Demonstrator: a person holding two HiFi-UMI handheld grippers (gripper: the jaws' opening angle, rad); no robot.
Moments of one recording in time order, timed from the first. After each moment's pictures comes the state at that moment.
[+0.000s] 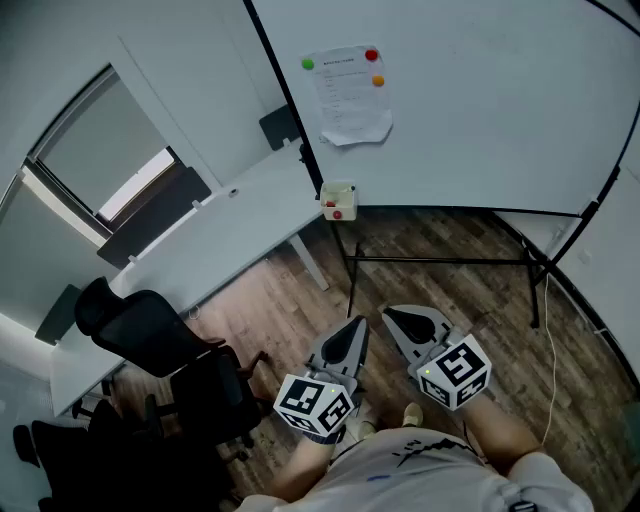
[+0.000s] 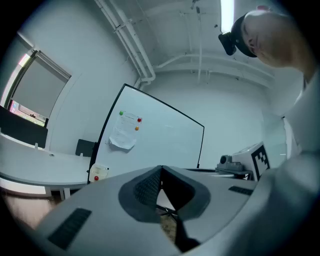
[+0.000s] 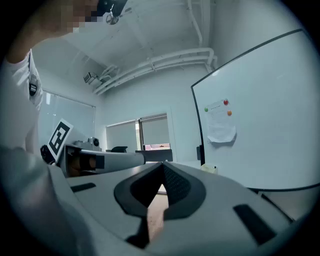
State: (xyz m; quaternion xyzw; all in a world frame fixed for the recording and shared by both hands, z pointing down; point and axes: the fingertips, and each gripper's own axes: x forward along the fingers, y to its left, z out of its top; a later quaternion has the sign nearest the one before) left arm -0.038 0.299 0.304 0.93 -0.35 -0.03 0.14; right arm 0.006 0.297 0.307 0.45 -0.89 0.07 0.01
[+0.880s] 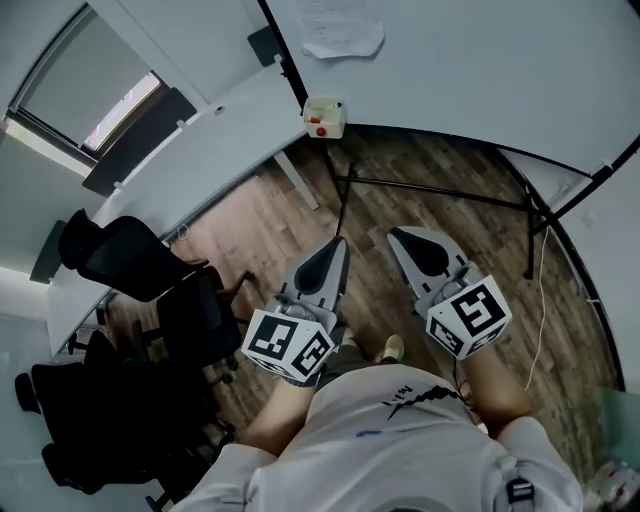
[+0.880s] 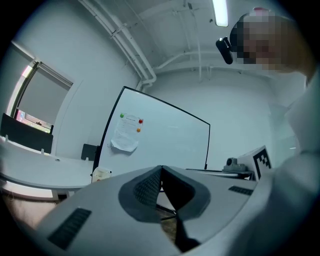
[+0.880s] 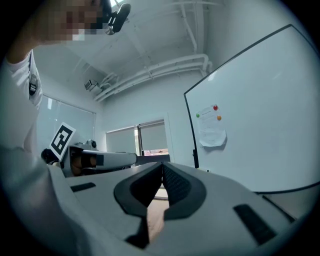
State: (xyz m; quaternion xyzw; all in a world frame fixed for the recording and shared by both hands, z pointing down) left arm 0.001 0.286 0.295 0.91 -0.39 -0.04 0.11; right arm 0.080 0.289 0.296 0.45 -0.89 0.05 -0.02
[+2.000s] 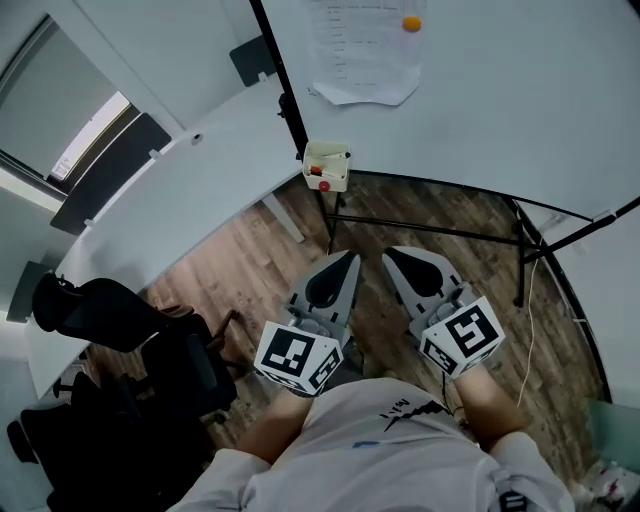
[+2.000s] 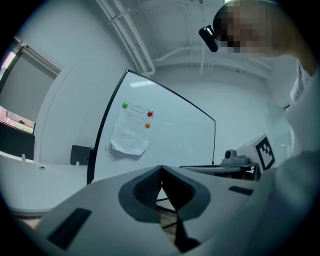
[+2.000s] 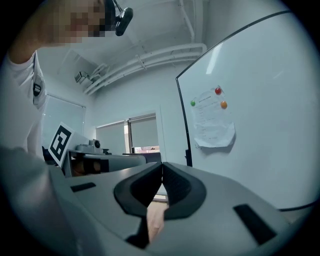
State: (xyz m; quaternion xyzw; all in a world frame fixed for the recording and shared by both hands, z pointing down) left arm -0.005 0.094 0.319 0.93 -0.35 -0.01 0.10; right arm 0.044 0.101 0.316 0.47 -0.88 0.07 0.00
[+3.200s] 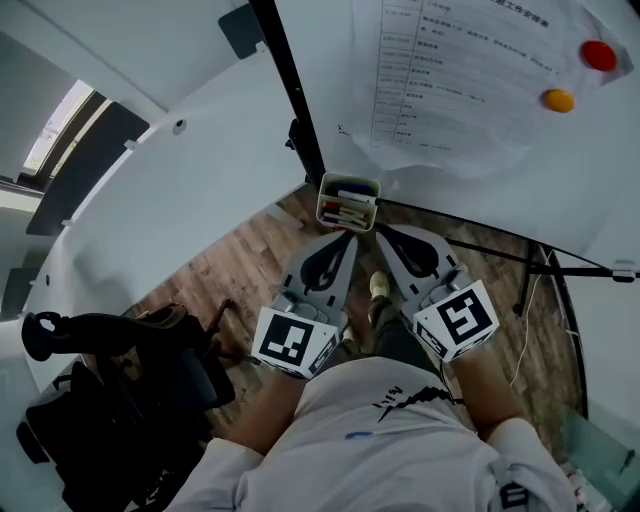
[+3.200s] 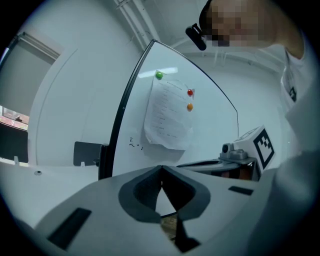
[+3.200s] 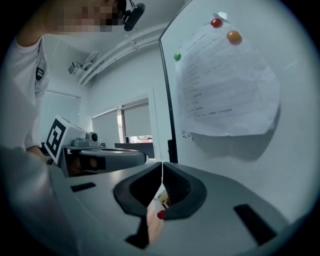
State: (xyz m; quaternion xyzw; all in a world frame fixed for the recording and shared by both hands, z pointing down) left arm -0.015 -0.153 0.381 0.92 -0.37 0.02 0.11; right arm 0.028 -0.154 0.382 0.44 -0.89 0.09 0.06
